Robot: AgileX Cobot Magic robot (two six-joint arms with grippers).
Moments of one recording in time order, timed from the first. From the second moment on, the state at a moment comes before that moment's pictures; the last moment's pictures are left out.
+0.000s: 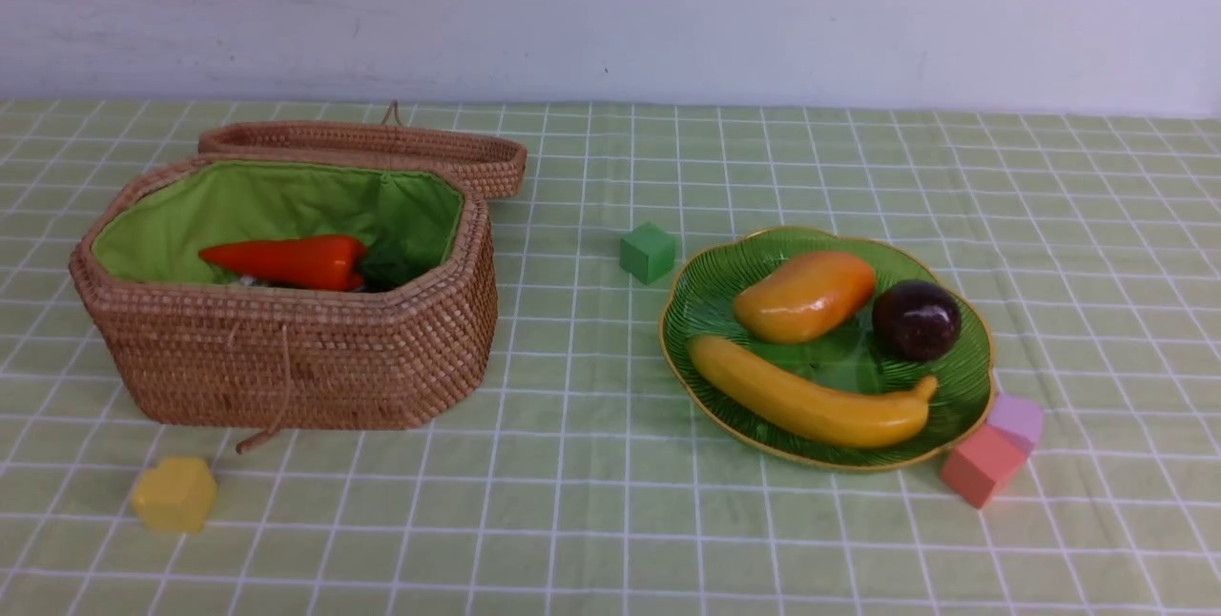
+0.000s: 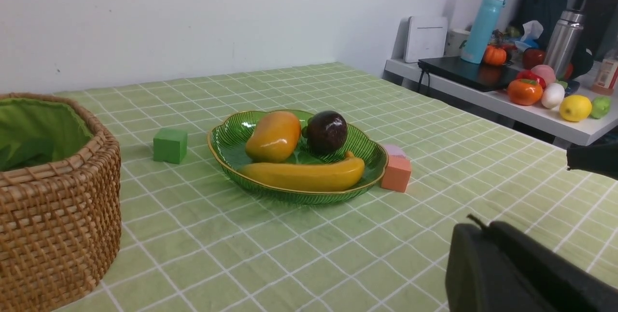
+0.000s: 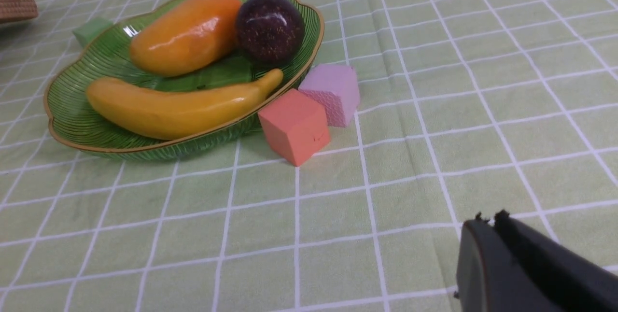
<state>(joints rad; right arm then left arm) -0.02 -0.01 0.02 0.09 0.38 0.11 -0.75 -0.01 -0.17 -0.14 0.24 -0.05</state>
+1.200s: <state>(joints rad) -0.02 -0.01 0.02 0.09 0.39 0.11 -0.13 -0.01 0.02 -0.13 0.38 -0.11</state>
